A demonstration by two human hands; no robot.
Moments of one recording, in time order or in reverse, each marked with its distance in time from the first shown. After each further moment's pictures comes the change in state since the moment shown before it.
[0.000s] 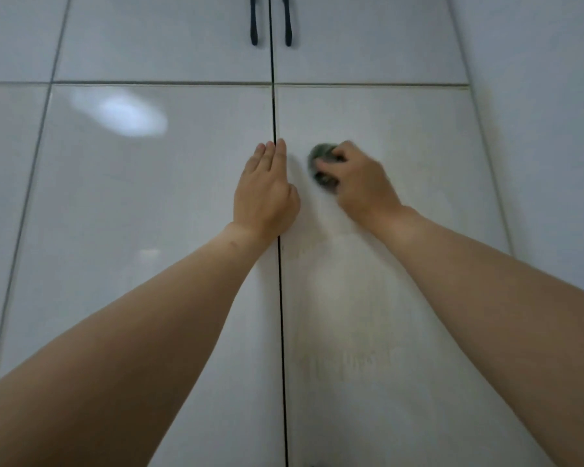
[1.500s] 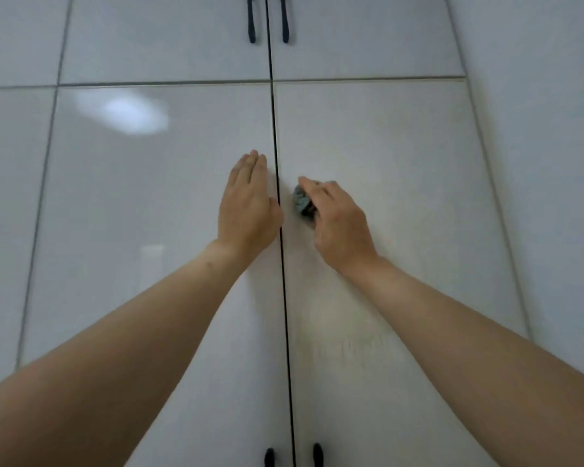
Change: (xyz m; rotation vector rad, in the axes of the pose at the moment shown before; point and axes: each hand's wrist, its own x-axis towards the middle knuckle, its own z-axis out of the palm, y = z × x) left_hand -0.039 -0.009 -0.019 -0.108 0.096 -0.033; right_hand -0.063 -0.045 0.028 0.125 0.129 0.051
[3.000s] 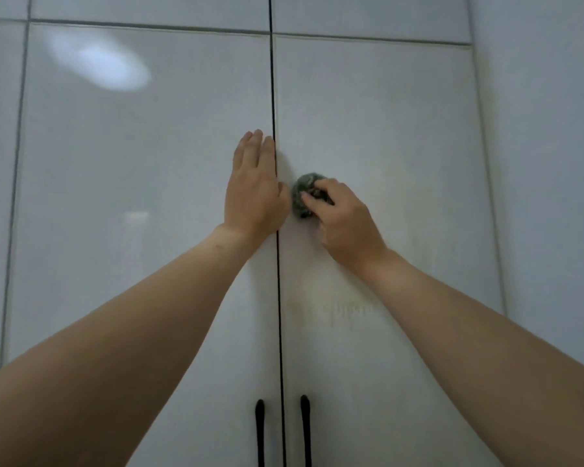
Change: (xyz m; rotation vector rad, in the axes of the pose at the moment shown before) left_hand -0.027 0.008 0.014 -0.030 -0.036 -0.016; right_hand -0.041 0.013 0.001 -0.128 -0.133 -0.195
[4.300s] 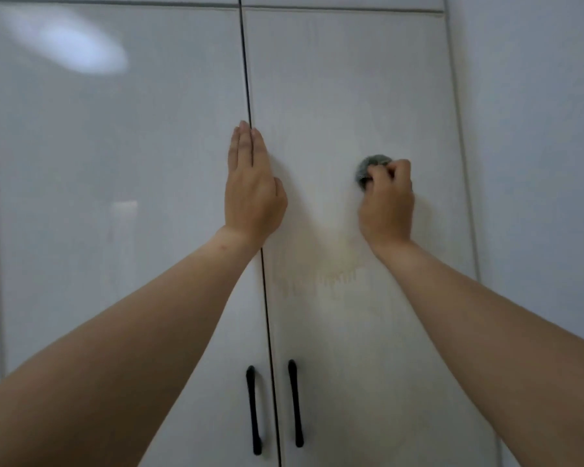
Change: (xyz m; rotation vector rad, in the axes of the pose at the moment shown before) left_hand -0.029 0.028 0.017 -0.050 0.053 -0.021; right_hand -0.048 0.044 -0.038 -0.093 0.181 0.567
